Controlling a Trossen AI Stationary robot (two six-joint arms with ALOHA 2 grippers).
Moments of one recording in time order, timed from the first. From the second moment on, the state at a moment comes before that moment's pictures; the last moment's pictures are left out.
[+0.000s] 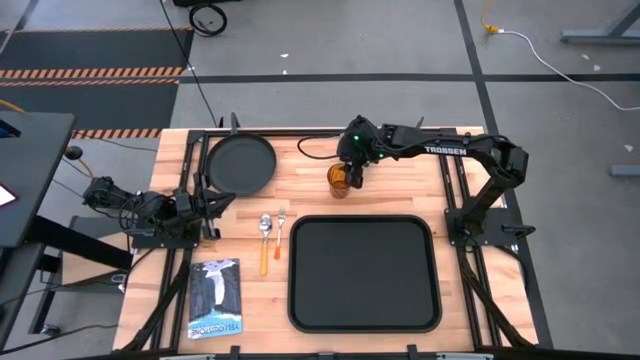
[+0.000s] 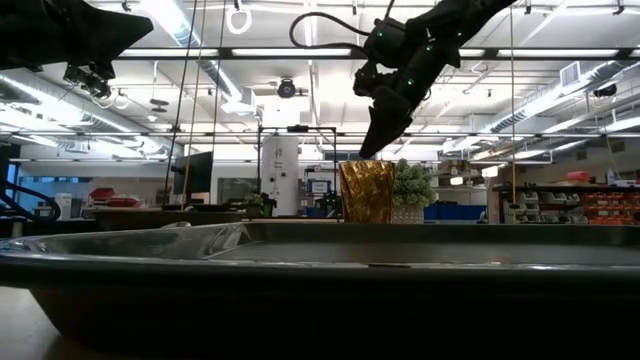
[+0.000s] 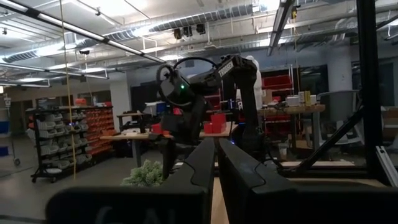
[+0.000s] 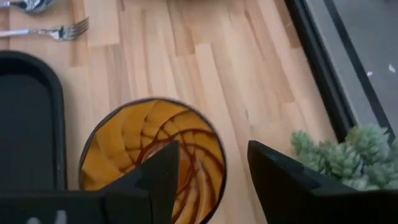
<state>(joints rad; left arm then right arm) -0.38 0.01 0.01 0.41 -0.63 0.30 -0.42 1.63 1.23 -0.50 -0.05 -0.21</state>
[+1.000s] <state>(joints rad) -0.38 0.01 0.01 0.41 -0.63 0.29 -0.43 1.67 1.23 -0.56 -0.05 -0.14</state>
